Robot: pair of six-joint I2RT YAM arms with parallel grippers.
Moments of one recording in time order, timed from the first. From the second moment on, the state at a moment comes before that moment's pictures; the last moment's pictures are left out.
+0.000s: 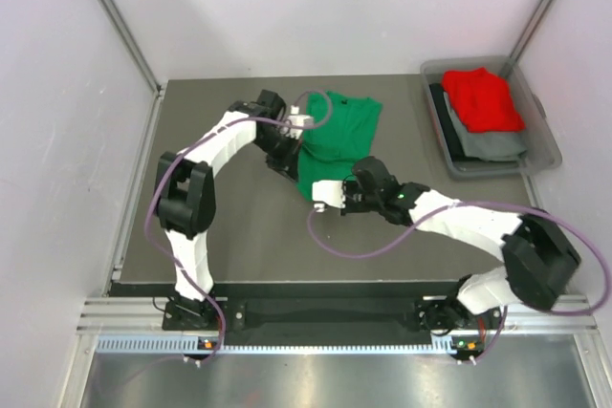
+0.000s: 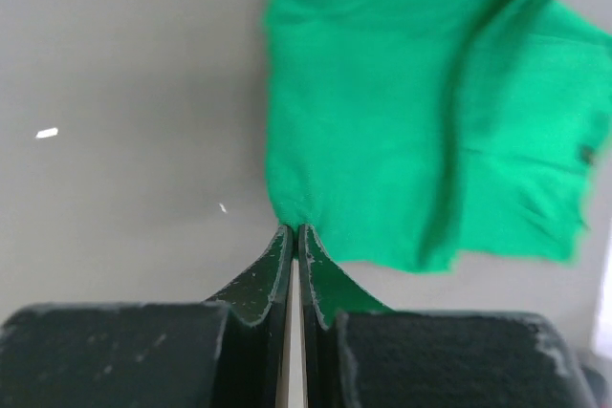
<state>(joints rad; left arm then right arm) -0.33 2.03 1.66 -0.99 0.56 0.13 0.80 1.46 0.85 -0.16 -0.08 -0.88</state>
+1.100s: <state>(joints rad) -0.48 1.73 1.51 -0.87 0.52 0.08 0.72 1.10 0.77 -0.42 0.03 -0.84</state>
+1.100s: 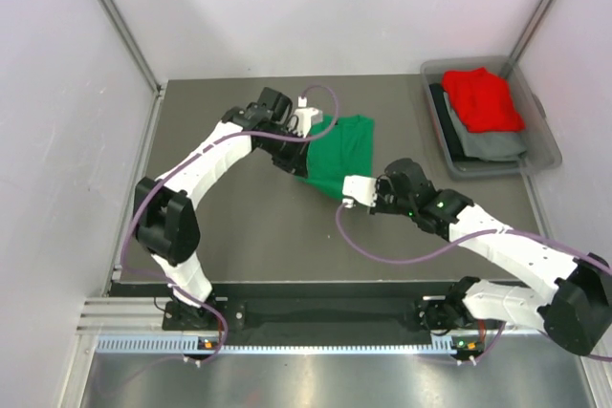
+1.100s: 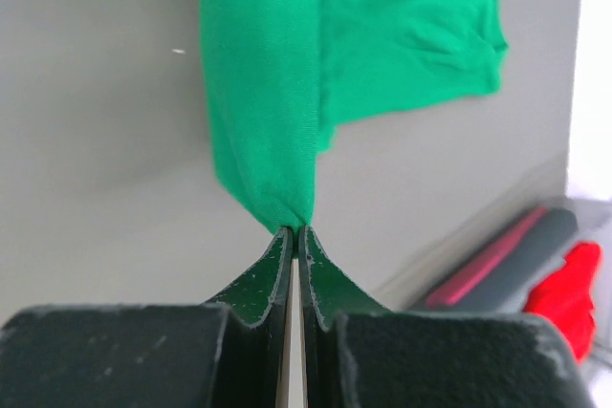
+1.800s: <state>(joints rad) -0.34 2.19 2.04 -0.90 0.50 0.04 0.51 1.54 1.07 -0.10 0.08 -0.84</state>
